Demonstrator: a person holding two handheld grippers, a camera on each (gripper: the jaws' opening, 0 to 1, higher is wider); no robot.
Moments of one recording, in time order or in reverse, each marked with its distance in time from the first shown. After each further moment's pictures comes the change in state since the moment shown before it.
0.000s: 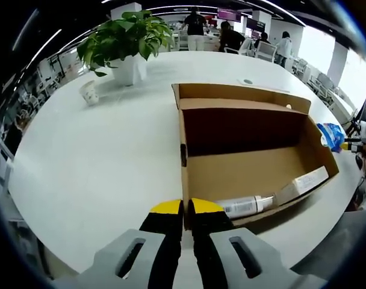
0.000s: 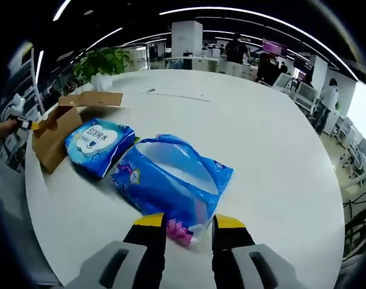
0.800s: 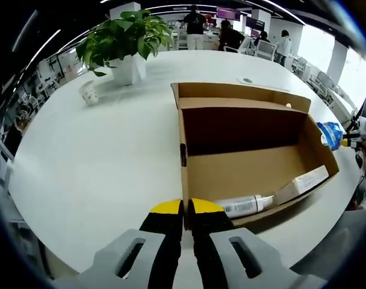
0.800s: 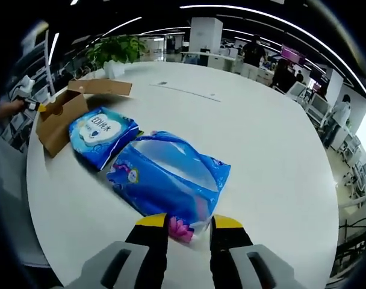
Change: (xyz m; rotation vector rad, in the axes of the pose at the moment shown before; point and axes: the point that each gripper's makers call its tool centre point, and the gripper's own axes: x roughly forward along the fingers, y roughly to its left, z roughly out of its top) left arm 0.000 0.001 0.000 0.006 0.007 0.001; right arm 0.005 0.000 0.006 -0.119 0.037 0.039
